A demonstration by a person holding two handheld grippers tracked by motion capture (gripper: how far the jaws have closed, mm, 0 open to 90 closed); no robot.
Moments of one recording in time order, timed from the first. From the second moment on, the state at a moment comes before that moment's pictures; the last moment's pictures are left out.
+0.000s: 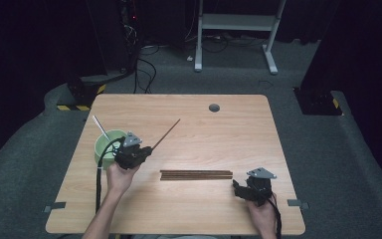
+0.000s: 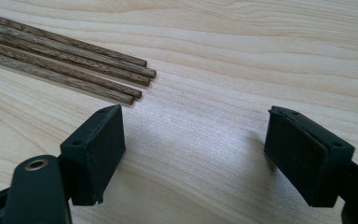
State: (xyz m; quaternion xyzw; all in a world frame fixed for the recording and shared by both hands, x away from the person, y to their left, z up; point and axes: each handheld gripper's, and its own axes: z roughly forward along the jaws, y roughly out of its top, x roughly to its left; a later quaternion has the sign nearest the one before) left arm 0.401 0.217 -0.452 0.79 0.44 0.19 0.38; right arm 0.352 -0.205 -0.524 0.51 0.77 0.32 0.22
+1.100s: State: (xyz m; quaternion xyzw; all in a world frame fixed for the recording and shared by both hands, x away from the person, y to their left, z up) left arm 0.378 0.275 -0.430 0.77 0.46 0.23 0.39; right arm 0.352 -0.205 -0.524 0.51 0.77 0.32 0.22
